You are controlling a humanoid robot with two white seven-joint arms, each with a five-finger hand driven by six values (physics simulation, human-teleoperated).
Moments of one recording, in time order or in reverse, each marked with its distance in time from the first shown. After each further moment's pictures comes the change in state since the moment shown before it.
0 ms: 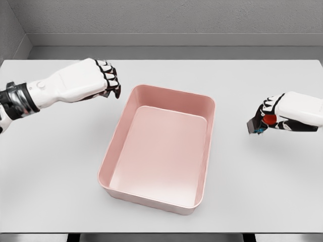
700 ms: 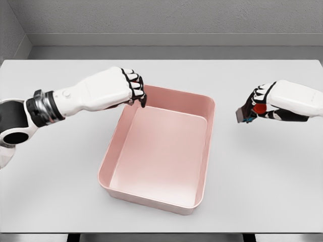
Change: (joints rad) left arm 0.014 -0.126 -0.034 -0.039 -0.002 0.000 -0.007; right arm -0.072 0.075 0.005 -0.002 -0.001 0.000 0.001
